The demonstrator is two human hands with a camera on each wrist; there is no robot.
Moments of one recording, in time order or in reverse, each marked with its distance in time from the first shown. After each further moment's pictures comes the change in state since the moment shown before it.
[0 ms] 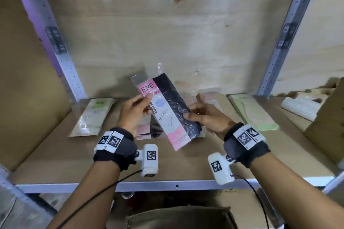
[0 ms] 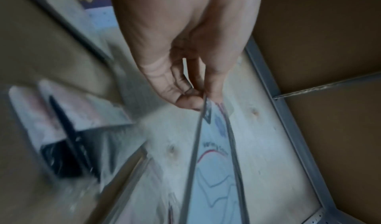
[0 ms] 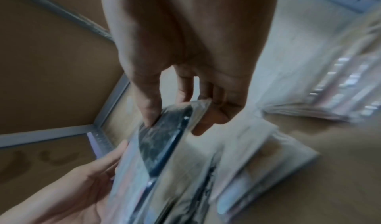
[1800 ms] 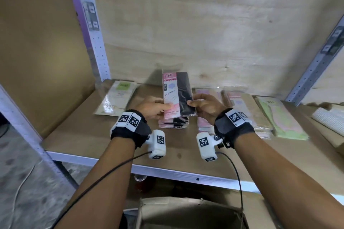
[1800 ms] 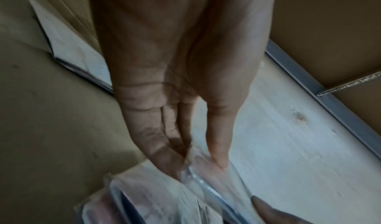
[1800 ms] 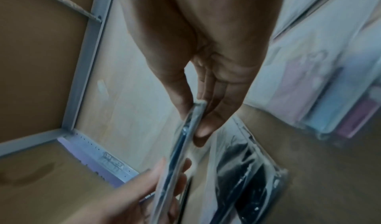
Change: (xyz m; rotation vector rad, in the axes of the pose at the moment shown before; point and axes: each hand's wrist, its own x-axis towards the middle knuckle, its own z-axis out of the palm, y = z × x) left_hand 0.016 -0.007 -0.053 0.375 -0.221 -0.387; right_hand 0.070 -0.004 0.071 0.247 0.033 0.212
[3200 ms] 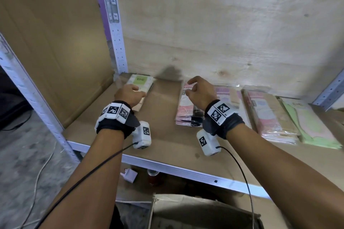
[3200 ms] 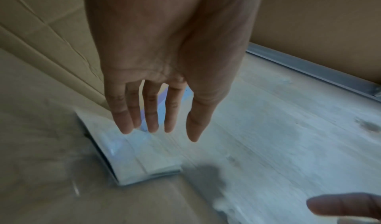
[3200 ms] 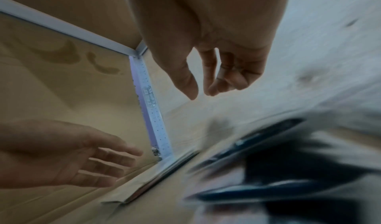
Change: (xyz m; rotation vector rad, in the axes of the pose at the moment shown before) left_hand -0.008 -0.017 -0.108 0.451 0.617 -0.057; right_hand 0.034 -0.013 0.074 -0.844 0.200 -0.362
